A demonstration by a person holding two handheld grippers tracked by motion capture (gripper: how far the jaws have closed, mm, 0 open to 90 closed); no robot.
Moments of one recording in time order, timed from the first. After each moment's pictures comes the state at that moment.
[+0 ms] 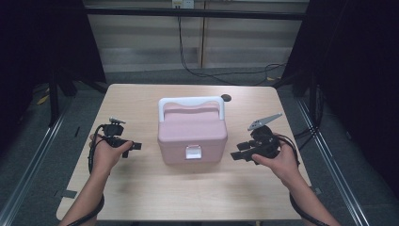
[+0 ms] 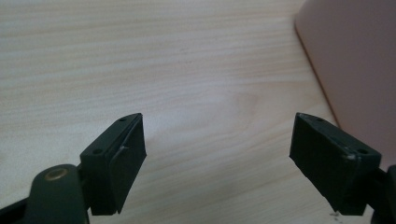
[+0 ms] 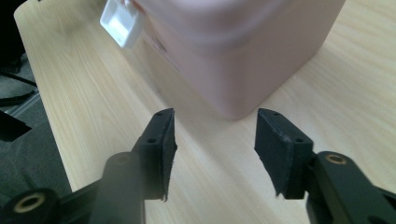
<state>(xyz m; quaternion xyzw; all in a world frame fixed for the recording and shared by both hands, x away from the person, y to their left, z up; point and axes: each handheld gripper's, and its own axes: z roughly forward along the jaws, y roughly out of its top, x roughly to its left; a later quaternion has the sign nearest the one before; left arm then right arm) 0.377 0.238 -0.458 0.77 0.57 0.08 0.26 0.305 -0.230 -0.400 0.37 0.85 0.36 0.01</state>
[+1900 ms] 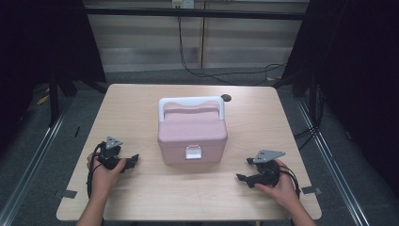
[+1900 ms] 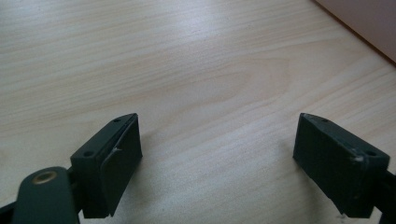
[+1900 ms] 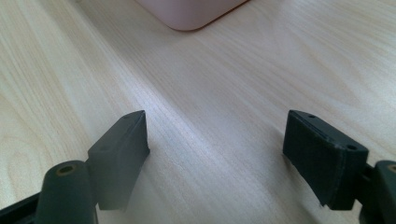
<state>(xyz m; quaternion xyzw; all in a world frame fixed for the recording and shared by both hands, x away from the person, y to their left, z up) 0.339 0.255 -0.510 0.78 0.48 0.20 0.34 0.269 -0.259 -0.511 0.34 0.85 0.38 0.13</state>
